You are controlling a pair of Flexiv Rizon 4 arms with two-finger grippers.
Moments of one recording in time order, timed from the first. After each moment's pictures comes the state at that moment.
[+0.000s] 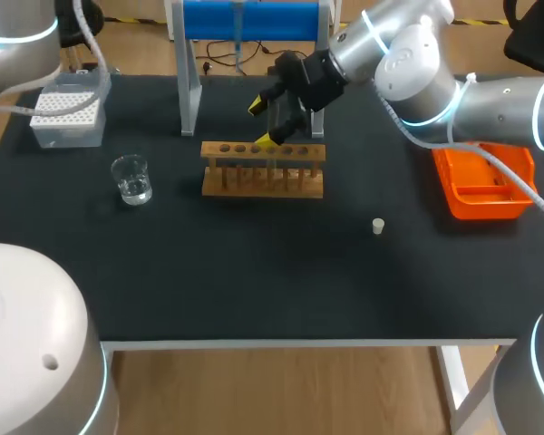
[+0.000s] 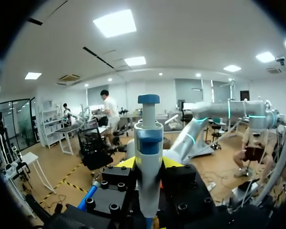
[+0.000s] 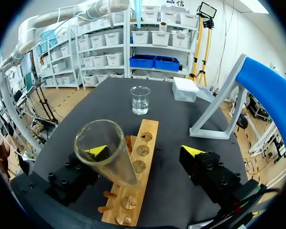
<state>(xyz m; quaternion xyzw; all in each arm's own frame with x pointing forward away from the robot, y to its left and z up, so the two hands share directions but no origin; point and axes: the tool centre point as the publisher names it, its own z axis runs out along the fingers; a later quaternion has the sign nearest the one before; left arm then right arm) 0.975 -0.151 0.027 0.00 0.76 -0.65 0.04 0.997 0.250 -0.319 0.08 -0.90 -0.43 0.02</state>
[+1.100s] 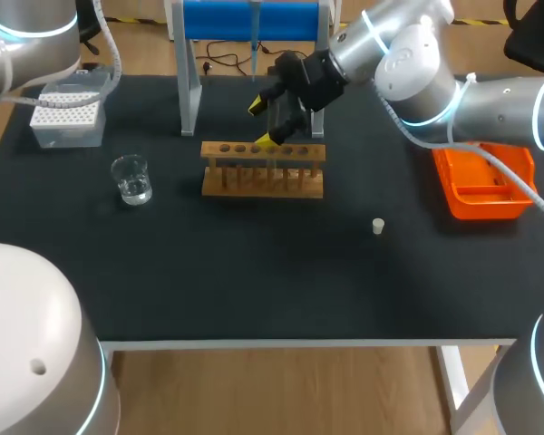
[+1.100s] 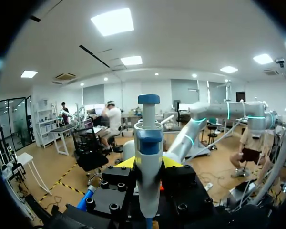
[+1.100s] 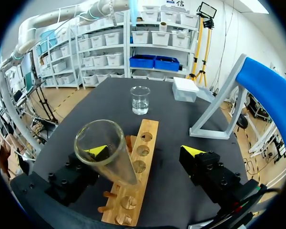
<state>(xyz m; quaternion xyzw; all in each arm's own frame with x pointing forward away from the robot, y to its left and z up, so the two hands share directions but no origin) 0.980 -0.172 0.024 0.01 0.76 -0.65 0.02 0.997 0.250 -0.319 0.08 -0.90 -0.43 0.02</state>
